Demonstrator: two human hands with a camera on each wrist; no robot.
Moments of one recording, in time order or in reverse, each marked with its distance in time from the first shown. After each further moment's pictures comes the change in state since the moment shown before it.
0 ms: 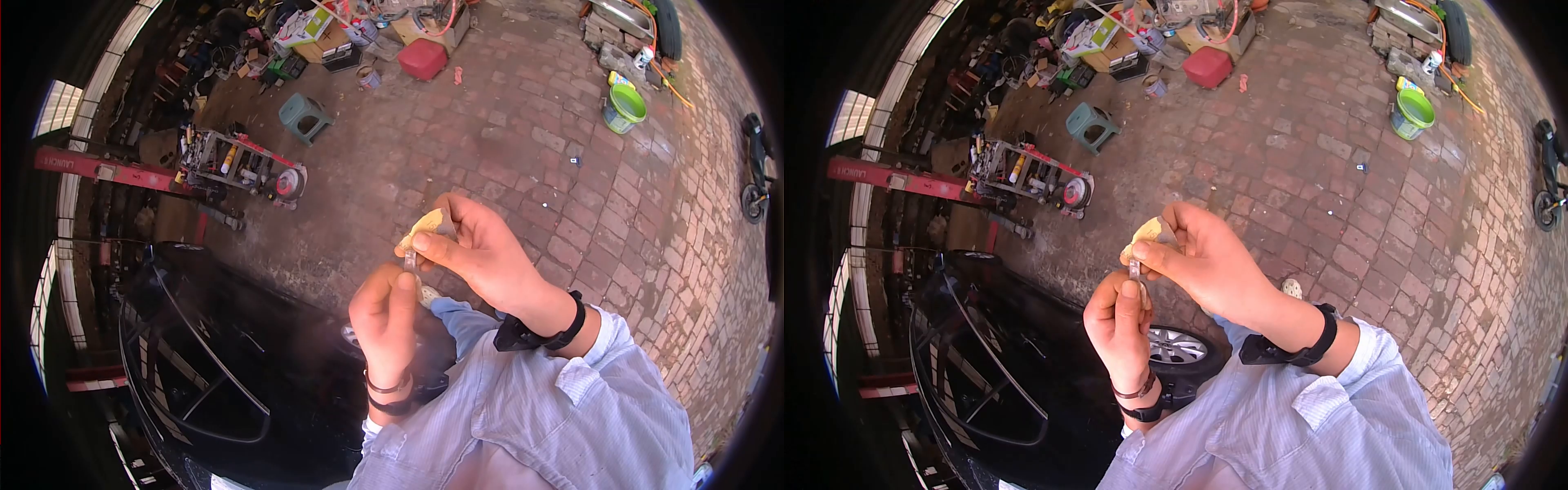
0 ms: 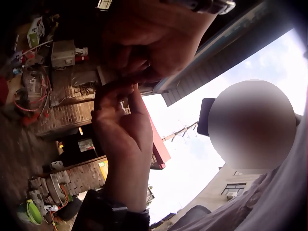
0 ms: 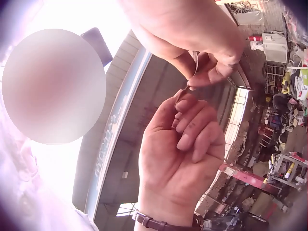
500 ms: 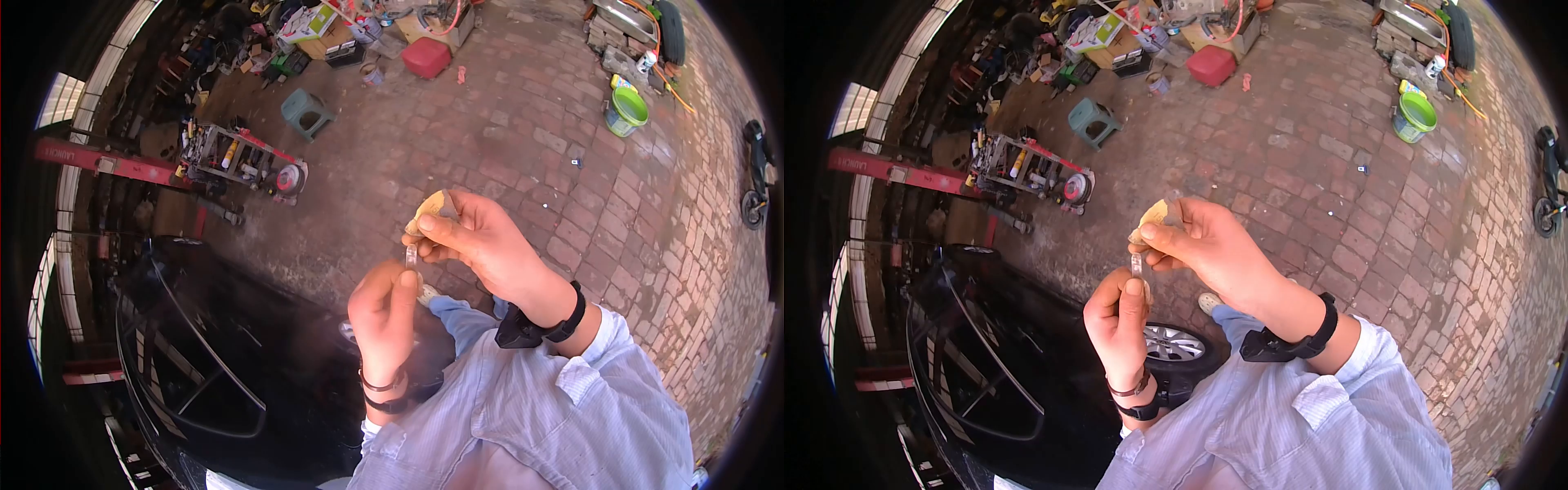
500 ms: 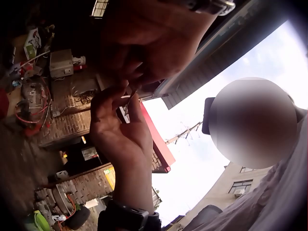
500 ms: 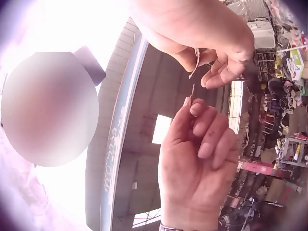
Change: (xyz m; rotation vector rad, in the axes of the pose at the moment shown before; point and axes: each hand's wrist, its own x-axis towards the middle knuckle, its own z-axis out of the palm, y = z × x) left_hand -0.005 0.001 -0.011 0.156 0.006 -0.053; right_hand 0.002 -0.008 0.002 0.011 0.041 0.129
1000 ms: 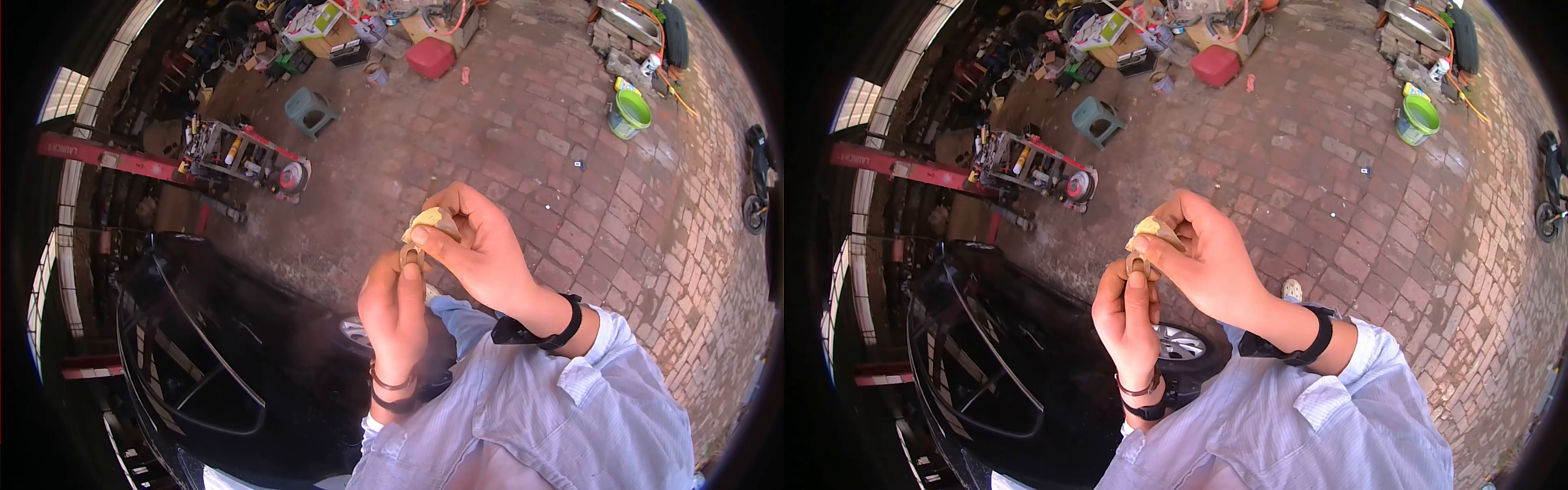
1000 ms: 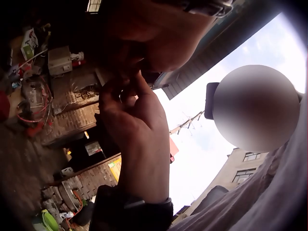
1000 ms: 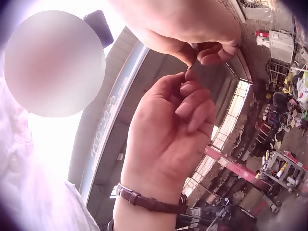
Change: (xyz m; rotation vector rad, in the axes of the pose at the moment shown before) left_hand -0.005 -0.002 0.015 0.010 0.091 0.081; right_hand -0.003 0.028 0.014 -0.099 0.093 -0.340
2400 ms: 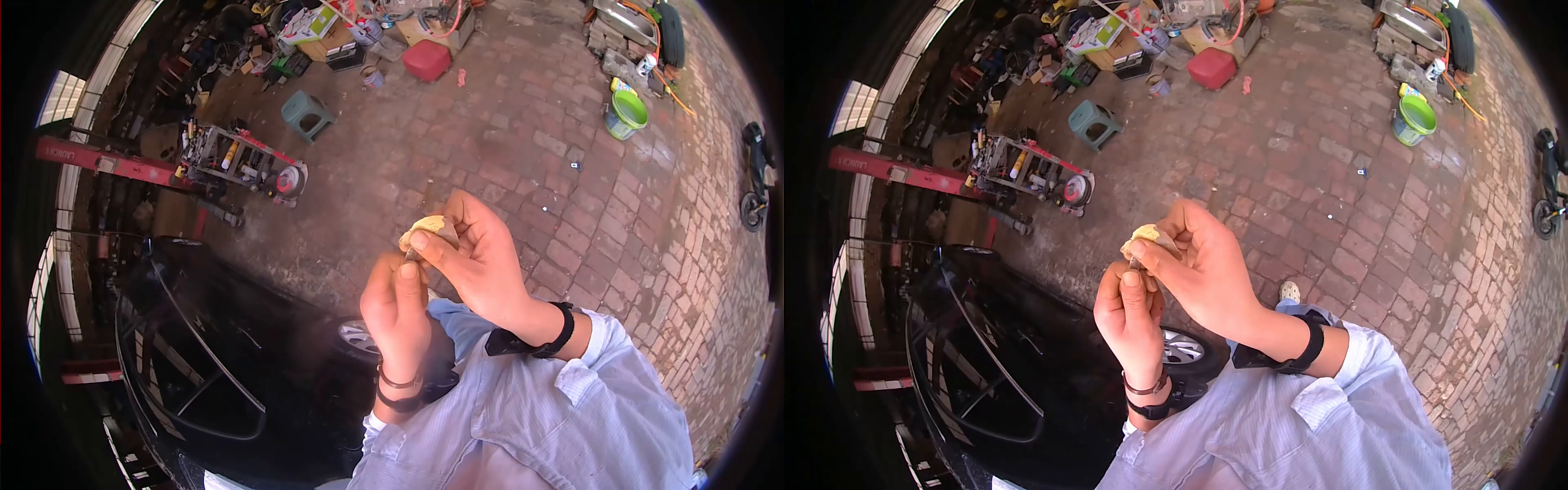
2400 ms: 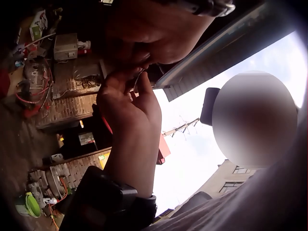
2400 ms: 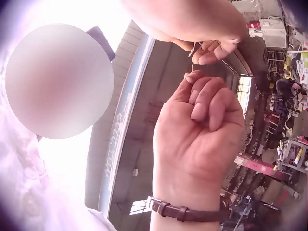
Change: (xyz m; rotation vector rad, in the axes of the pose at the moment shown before) left_hand 0.007 0.000 0.011 -0.153 0.037 -0.037; right_hand 0.002 -0.003 -0.004 -0.112 -0.029 -0.047
